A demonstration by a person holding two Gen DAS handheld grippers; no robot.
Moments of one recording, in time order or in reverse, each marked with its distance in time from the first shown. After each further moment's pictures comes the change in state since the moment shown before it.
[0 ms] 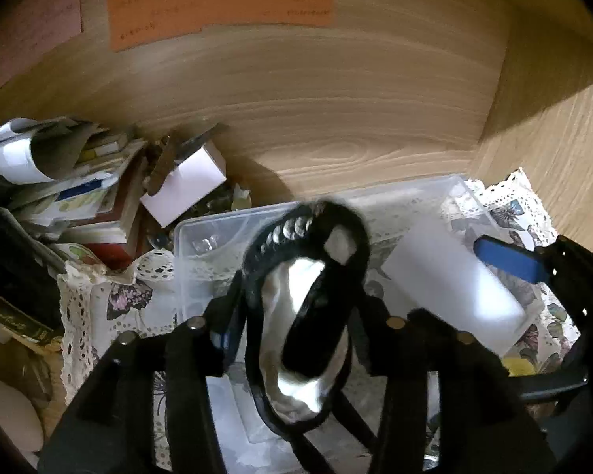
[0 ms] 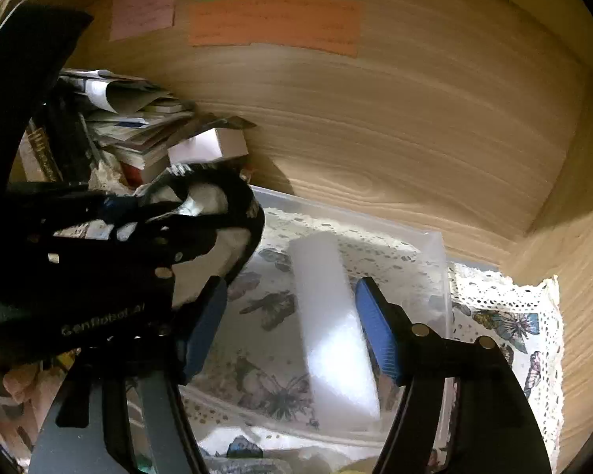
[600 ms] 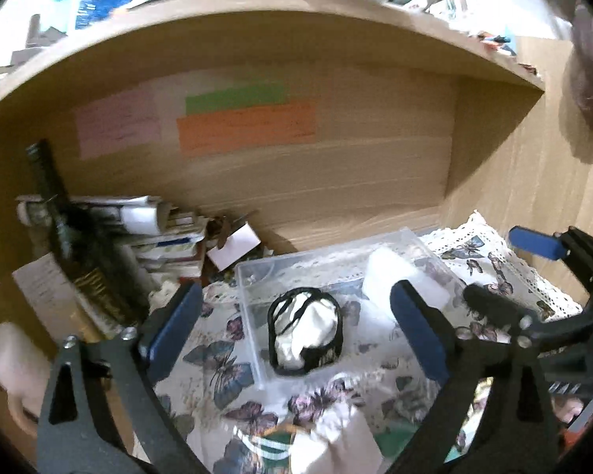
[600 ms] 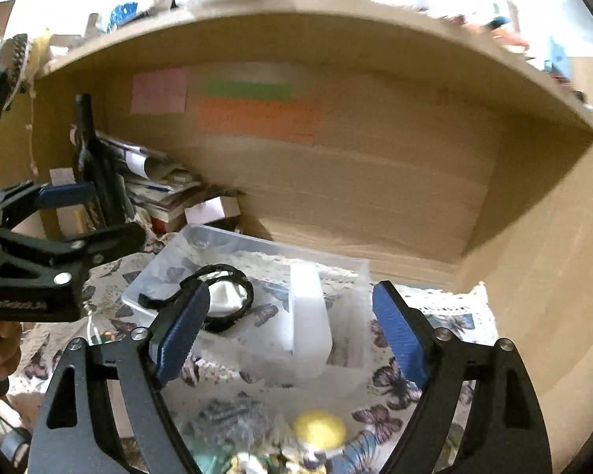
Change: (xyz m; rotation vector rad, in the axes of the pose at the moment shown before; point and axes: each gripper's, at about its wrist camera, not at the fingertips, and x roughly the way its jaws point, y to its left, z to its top) left arm -0.143 -0.007 -0.042 0.050 -0.296 0.056; right arm -0.126 -0.014 -0.032 0.040 -0.232 -0.071
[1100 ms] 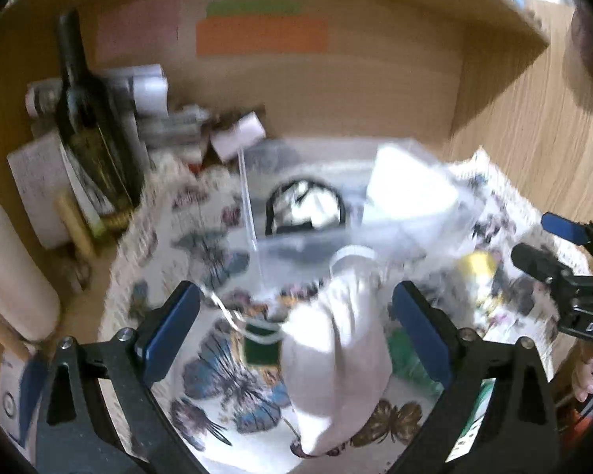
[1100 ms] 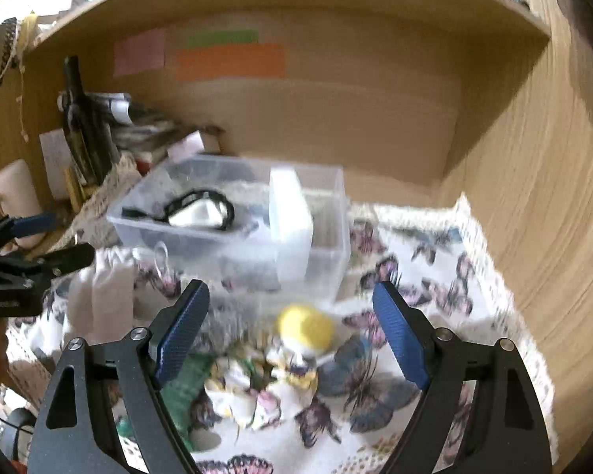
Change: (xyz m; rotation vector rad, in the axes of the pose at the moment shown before) left arm 0.014 0.000 -0.094 -0.078 0.199 -0.018; right arm -0.007 -0.014 -0.076 0.083 0.140 -0.034
